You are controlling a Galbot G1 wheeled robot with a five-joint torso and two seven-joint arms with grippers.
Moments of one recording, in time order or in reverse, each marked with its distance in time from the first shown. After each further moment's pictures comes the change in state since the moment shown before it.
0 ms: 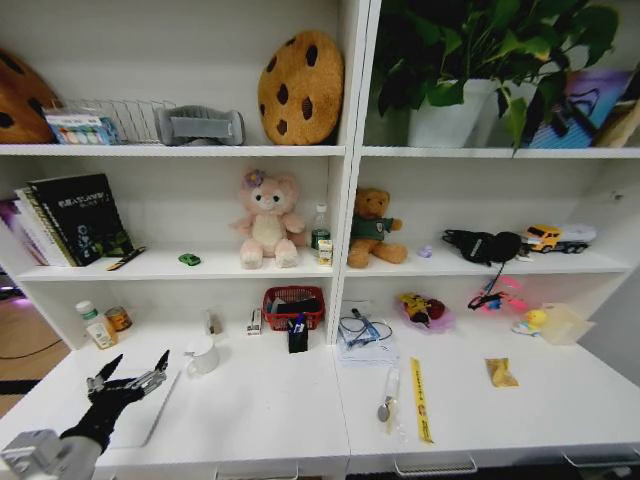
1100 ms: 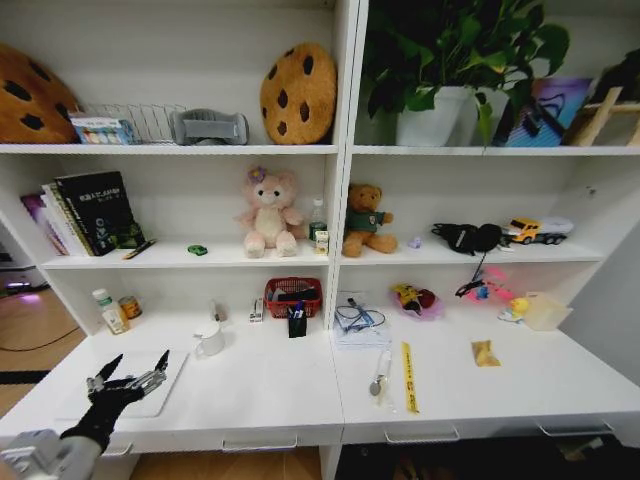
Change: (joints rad) left arm 0.000 0.000 0.000 0.000 0.000 0.000 0.000; right arm -0.382 -0.133 0.040 0.630 0.306 0.020 -0.074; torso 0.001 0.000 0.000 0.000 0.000
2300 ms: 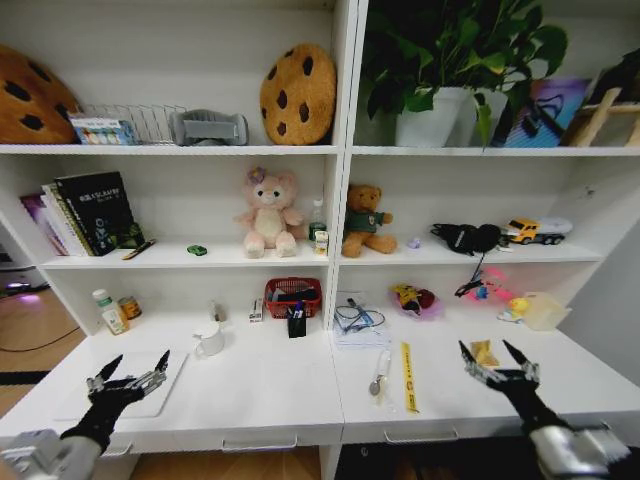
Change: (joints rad) left arm 0.000 0.000 0.000 0.000 0.000 0.000 0.000; right arm -0.089 -0.286 0.497 0.779 0.630 -0.546 0.279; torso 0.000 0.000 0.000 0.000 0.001
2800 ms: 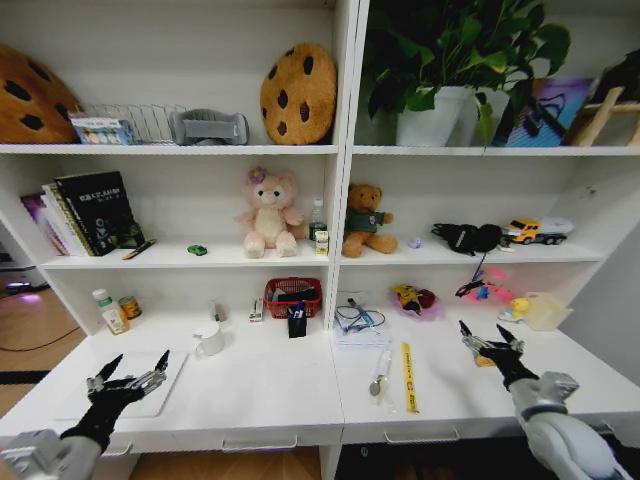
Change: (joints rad) left arm 0.000 0.000 0.000 0.000 0.000 0.000 0.000; right arm 0.188 -0.038 -0.137 -0.150 0.039 -0.077 0.000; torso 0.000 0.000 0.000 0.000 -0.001
